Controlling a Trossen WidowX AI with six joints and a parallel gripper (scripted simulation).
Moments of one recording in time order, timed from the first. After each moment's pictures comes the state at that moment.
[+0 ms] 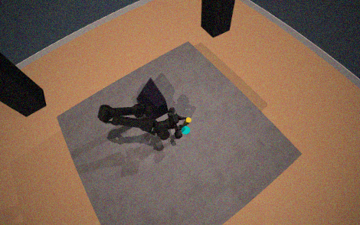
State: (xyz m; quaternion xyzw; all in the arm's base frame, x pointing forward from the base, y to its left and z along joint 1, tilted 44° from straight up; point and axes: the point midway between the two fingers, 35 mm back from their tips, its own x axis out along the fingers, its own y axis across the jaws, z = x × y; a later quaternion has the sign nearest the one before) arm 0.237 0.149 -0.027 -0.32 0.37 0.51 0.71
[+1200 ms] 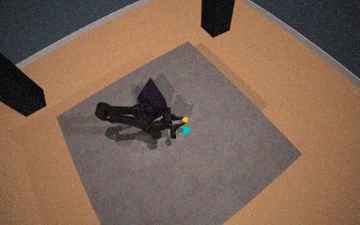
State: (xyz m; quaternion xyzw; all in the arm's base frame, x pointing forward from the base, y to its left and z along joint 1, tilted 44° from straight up) arm 0.229 0.142 -0.008 -0.33 0.25 0.52 0.74
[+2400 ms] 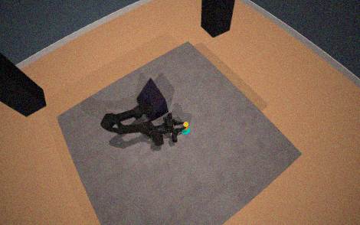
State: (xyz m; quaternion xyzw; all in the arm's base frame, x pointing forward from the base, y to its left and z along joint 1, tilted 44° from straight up) arm 0.232 0.096 -0.055 -0.33 0.25 0.53 0.74
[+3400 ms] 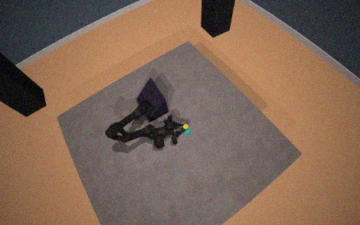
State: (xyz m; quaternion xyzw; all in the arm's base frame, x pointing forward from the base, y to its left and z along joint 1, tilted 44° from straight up) arm 0.228 0.065 -0.087 -0.33 0.26 0.52 0.74
